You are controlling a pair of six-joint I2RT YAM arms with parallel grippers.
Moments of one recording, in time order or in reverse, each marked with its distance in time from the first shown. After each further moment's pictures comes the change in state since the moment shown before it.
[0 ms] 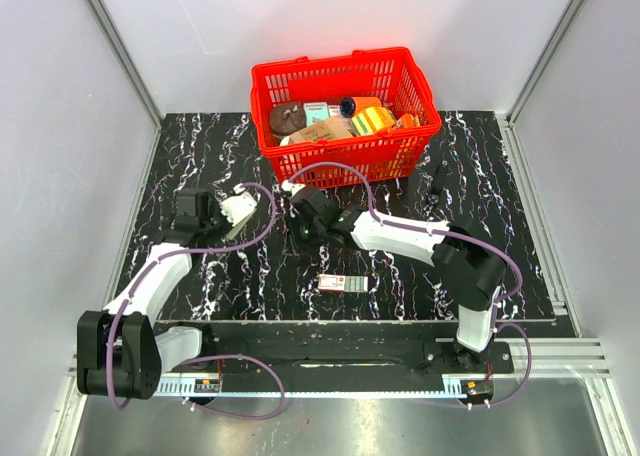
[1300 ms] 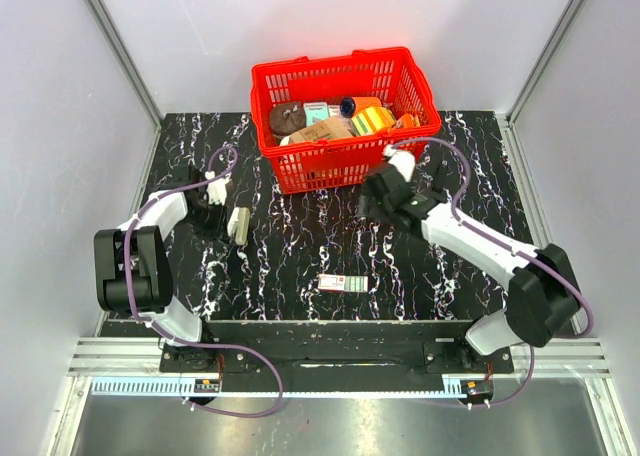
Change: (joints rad) left arm 0.164 0.465 0.358 -0.431 0.289 -0.581; right arm -0.232 -0.365 -0.198 -0.198 0.556 0.087
